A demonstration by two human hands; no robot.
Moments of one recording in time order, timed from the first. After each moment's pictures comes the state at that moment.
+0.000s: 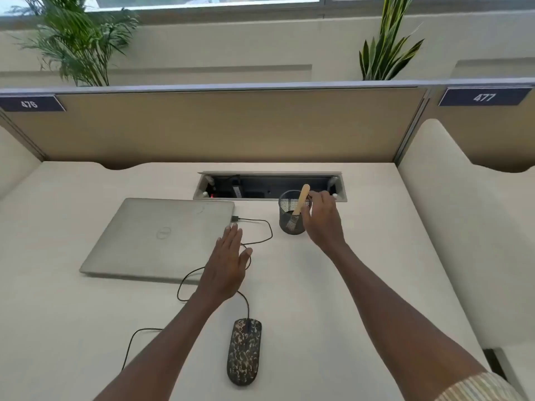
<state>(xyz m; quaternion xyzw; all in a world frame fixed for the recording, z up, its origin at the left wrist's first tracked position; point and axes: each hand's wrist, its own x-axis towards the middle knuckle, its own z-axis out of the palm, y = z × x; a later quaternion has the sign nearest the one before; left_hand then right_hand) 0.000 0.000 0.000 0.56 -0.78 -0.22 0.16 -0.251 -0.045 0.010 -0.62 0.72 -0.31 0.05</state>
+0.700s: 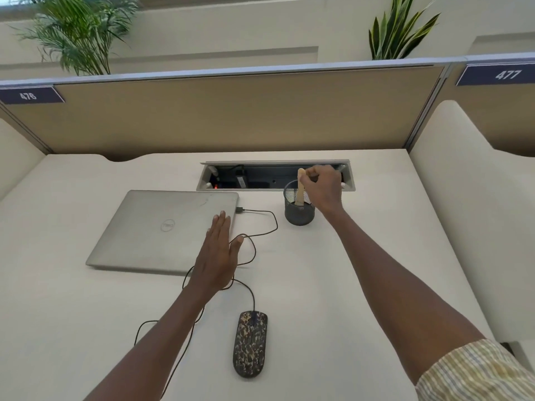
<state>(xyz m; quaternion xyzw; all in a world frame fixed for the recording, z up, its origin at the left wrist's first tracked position) 0.018 -0.007 0.008 0.59 -0.75 -0.23 0.20 -0.248 -0.091 0.039 -0.48 0.72 -0.46 0.20</state>
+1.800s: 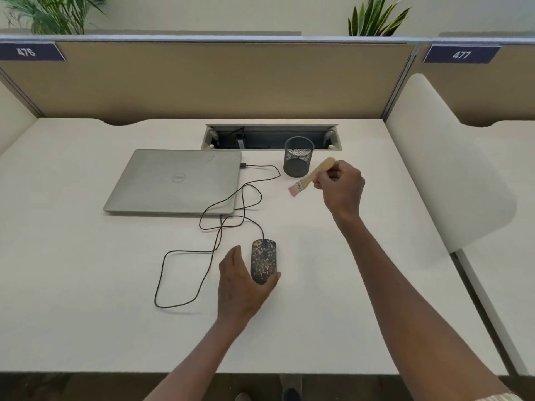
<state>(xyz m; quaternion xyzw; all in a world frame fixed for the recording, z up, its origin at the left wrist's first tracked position) 0.050 0.198 -0.044 0.65 -0.69 -0.24 0.22 -0.180 0.104 0.075 -0.40 0.71 -0.55 0.17</state>
